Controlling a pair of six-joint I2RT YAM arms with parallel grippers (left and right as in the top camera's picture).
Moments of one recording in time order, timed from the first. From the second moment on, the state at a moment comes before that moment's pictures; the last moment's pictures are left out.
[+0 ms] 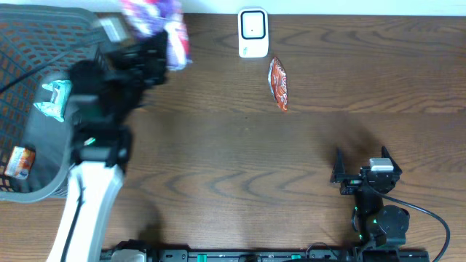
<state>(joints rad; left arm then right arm) -0.09 1.24 1.03 0.11 0.38 -0.68 0.00 0.01 0.01 -0.07 0.00 -0.06</state>
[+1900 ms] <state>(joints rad) 0.53 1.14 1.04 -0.30 -0.38 -0.06 0.00 0.01 0.01 -0.07 0.00 -0.06</state>
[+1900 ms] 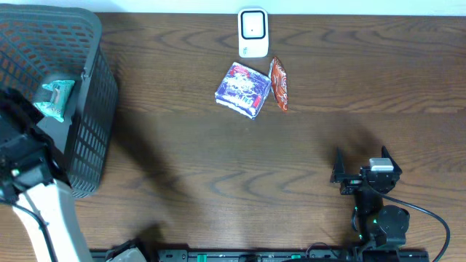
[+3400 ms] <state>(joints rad) 0.76 1.76 1.04 -0.39 -0.36 0.36 0.00 0.01 0.01 -0.07 0.00 -0.06</state>
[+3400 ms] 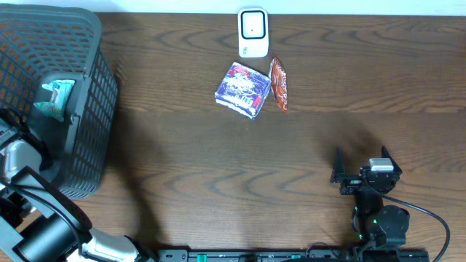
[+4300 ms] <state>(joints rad) 0.71 1.63 1.05 -0.43 -0.08 0.32 0.00 0.01 0.01 -0.07 0.00 -0.06</state>
